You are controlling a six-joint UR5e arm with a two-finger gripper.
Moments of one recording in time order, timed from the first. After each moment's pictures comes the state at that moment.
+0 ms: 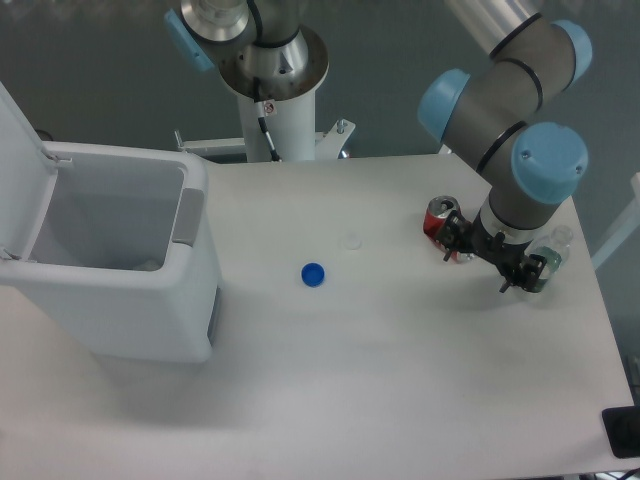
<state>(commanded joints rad) 2.72 -2.04 -1.43 -1.27 1.58 1.28</state>
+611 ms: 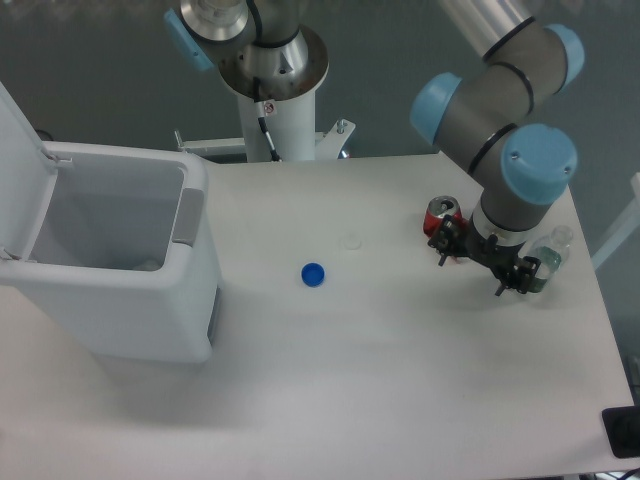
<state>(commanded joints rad) 2.71 -1.97 -1.55 -1.14 1.57 1.23</state>
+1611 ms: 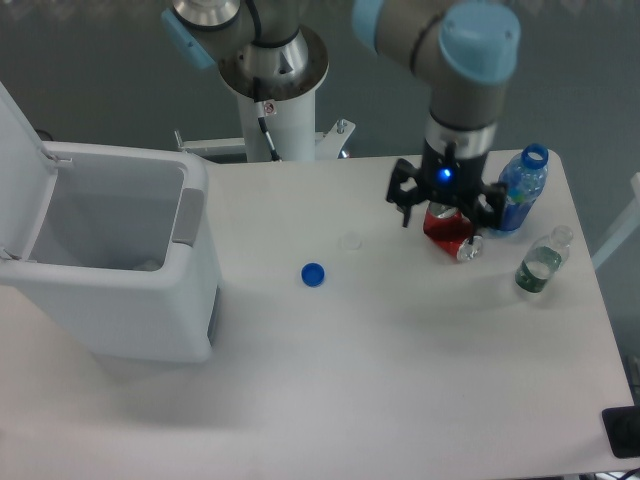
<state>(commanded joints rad) 2.66 -1.64 -1.63 -1.23 1.38 0.83</state>
